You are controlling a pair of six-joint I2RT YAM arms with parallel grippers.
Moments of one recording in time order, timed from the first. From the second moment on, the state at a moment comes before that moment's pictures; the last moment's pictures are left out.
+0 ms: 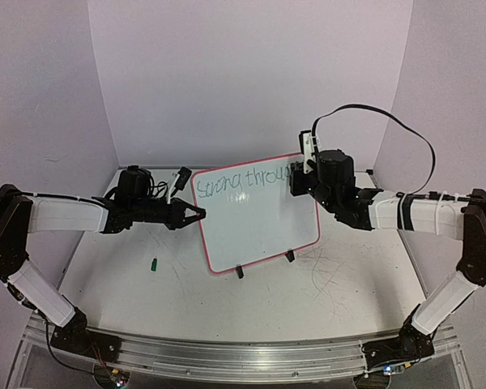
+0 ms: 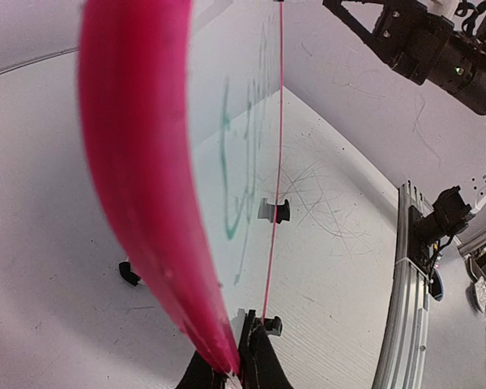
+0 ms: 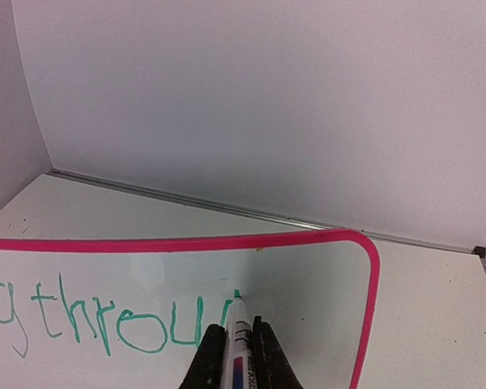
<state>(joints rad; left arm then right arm) -0.52 1.53 0.83 0.24 0.66 -0.18 0.71 1.59 1.08 0.30 0.41 0.08</state>
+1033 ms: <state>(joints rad) -0.52 1.53 0.83 0.24 0.66 -0.18 0.74 1.53 1.01 0.23 0.36 0.12</state>
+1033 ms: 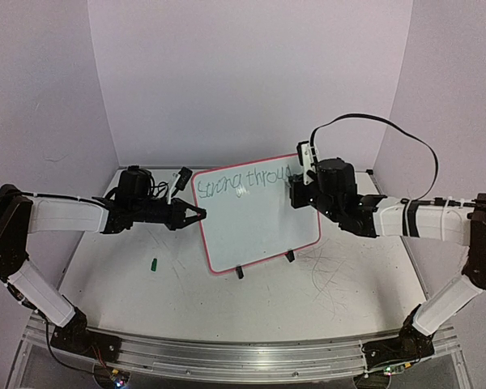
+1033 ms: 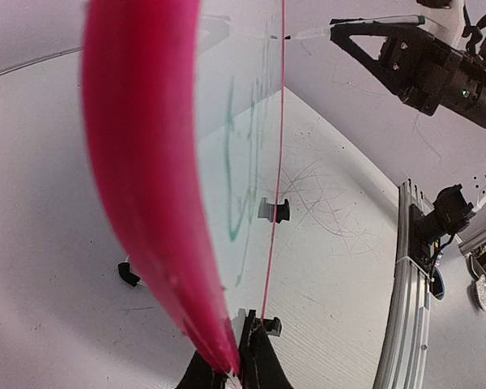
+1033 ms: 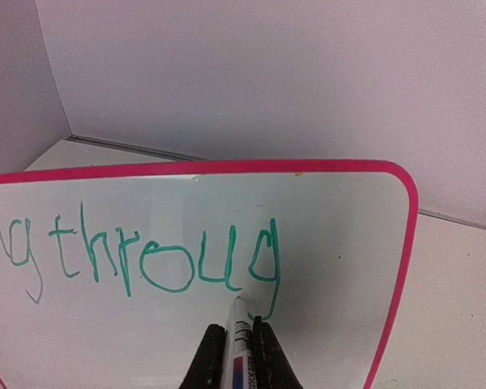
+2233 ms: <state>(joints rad) -0.53 1.53 0.83 0.24 0.65 -0.17 0.68 1.56 1.09 0.28 0.36 0.07</state>
